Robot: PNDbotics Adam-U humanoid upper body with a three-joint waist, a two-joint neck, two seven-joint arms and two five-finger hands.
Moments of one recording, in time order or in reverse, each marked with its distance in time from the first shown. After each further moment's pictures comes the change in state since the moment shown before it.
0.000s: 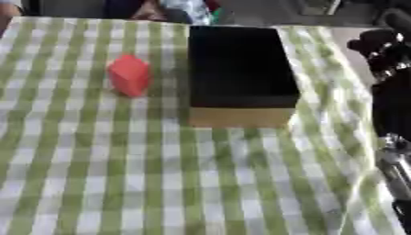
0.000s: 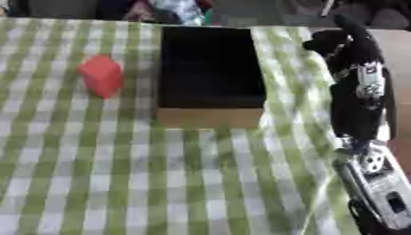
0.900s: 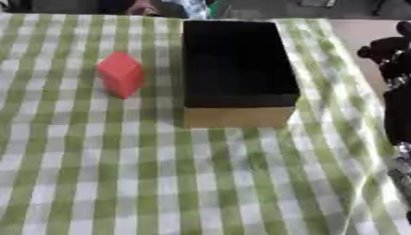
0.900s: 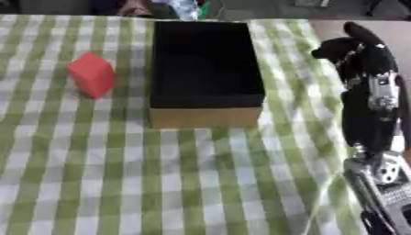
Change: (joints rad) left arm -0.278 0.090 -0.106 0.380 -0.254 -0.185 -0.417; right arm -0.017 -0.010 0.013 0.000 0.024 -0.003 0.010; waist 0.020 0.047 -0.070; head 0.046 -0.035
